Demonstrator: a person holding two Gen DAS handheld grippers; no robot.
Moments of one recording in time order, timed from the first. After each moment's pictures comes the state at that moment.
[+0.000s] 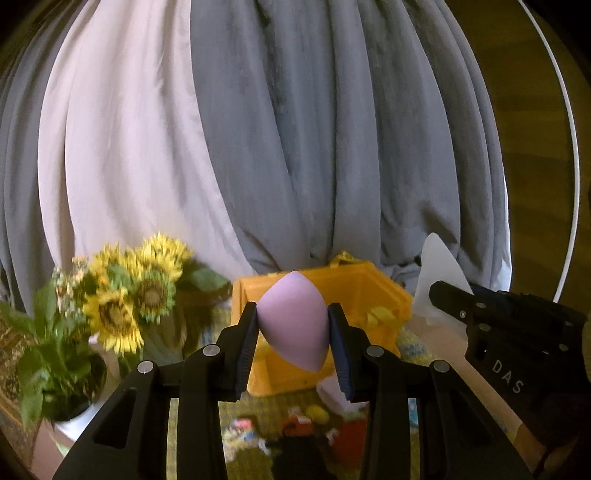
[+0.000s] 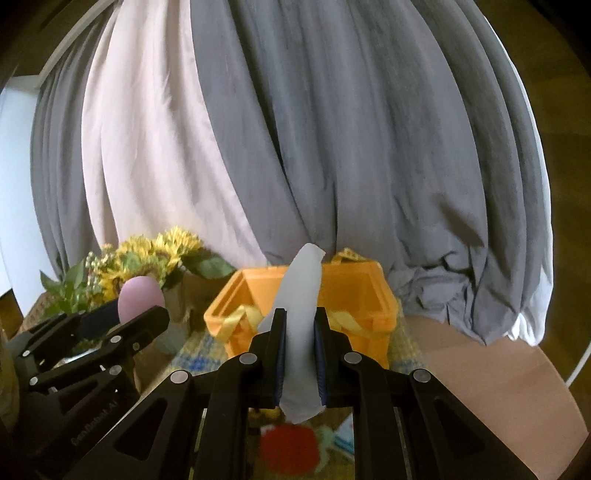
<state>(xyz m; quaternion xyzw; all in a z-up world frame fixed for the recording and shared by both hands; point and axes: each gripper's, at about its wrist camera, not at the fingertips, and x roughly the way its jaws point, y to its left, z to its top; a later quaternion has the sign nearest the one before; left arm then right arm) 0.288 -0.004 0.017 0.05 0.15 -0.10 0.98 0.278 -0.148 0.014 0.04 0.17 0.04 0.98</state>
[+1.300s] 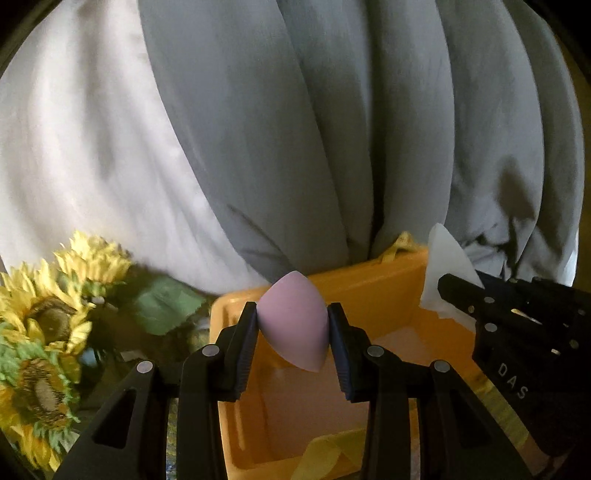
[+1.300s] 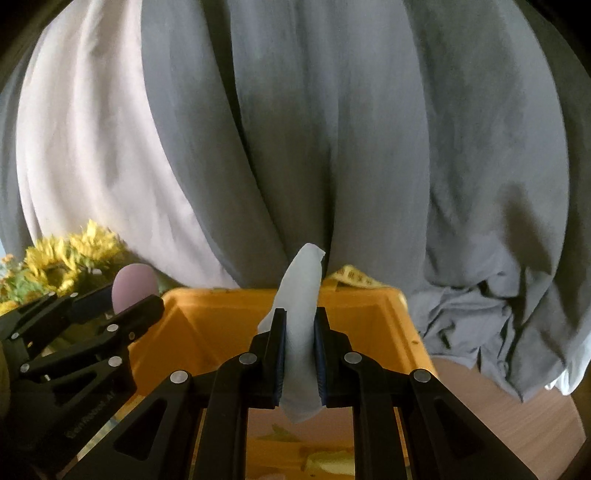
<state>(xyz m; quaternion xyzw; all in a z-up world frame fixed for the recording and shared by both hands) 0.514 -0.022 -0.032 0.09 0.23 -0.10 0.96 0.493 -0.156 -0.028 0.02 0.23 0.01 0.97</state>
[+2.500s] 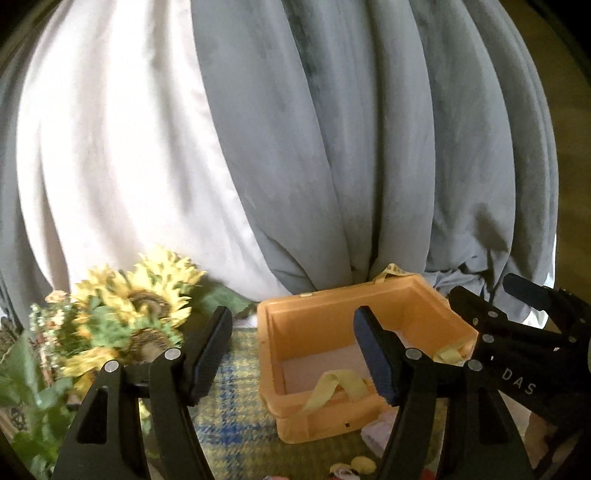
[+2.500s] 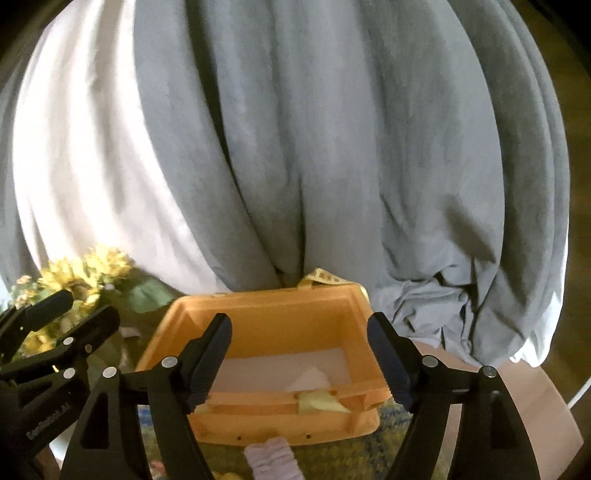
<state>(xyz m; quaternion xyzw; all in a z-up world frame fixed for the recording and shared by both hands) 0.394 0.015 0.033 0.06 0.18 -0.07 0.98 0.402 -0.153 0.023 0.04 0.20 -0.03 0.98</state>
